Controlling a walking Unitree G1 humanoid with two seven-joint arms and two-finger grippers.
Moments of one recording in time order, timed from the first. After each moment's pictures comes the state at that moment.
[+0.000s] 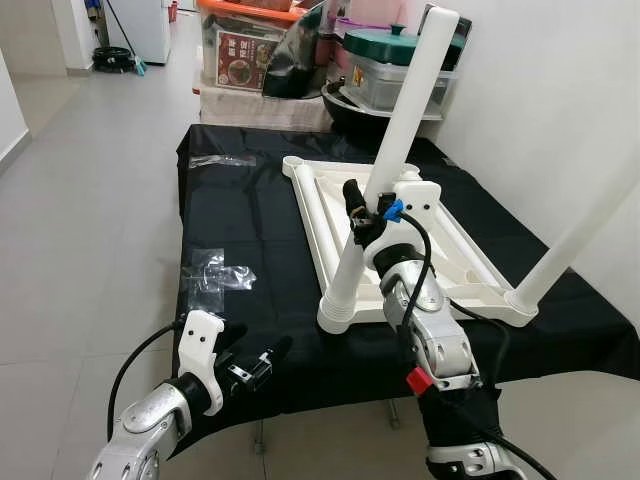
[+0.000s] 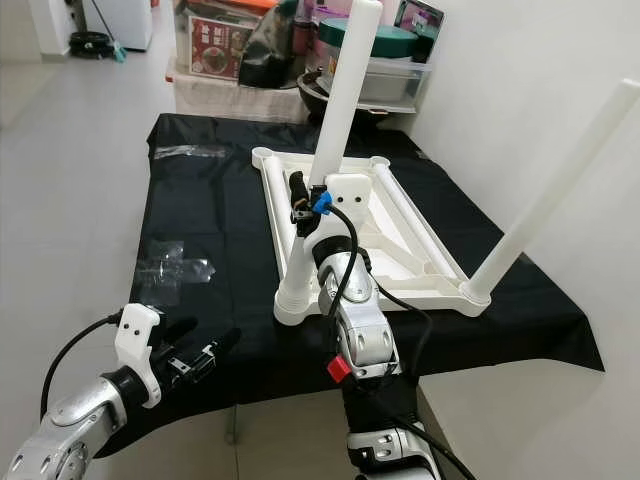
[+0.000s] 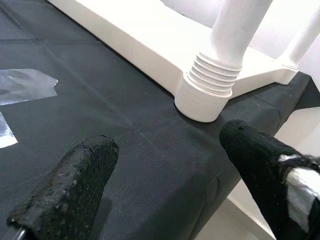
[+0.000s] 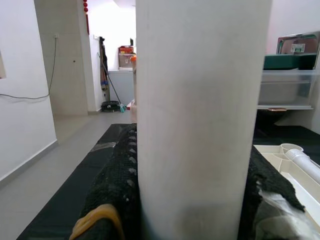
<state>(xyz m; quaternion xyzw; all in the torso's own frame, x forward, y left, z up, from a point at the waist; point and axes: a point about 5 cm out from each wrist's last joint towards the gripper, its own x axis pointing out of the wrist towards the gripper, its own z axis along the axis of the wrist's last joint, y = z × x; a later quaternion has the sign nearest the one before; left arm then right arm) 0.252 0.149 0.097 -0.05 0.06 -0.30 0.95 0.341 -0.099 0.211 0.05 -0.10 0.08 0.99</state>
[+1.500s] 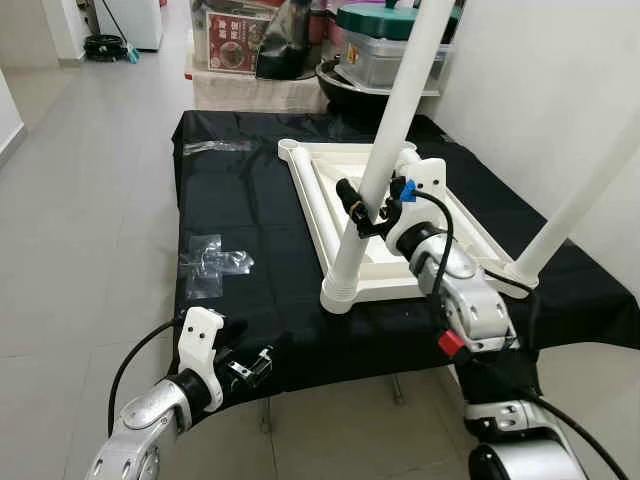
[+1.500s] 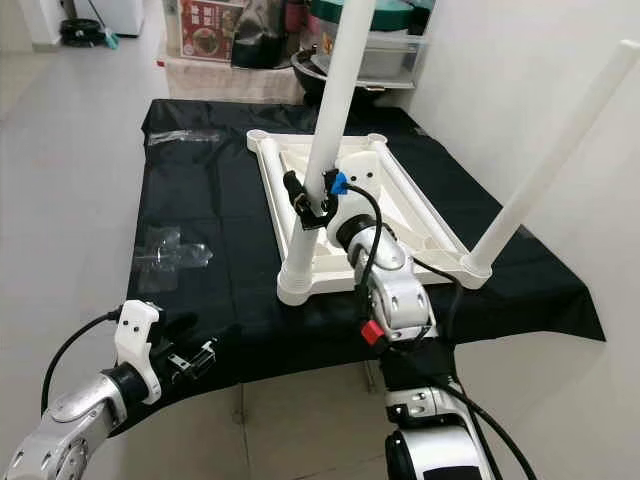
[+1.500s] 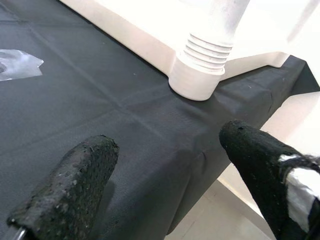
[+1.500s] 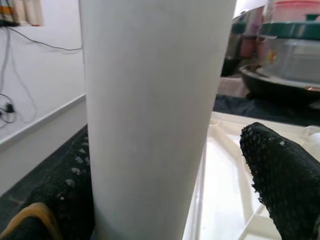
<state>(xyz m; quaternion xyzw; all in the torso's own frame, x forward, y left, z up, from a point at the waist) 0.254 0.148 0.098 -0.05 0.06 -0.30 0.95 0.361 -0.133 0.229 0.00 -0.07 0.20 0.98</state>
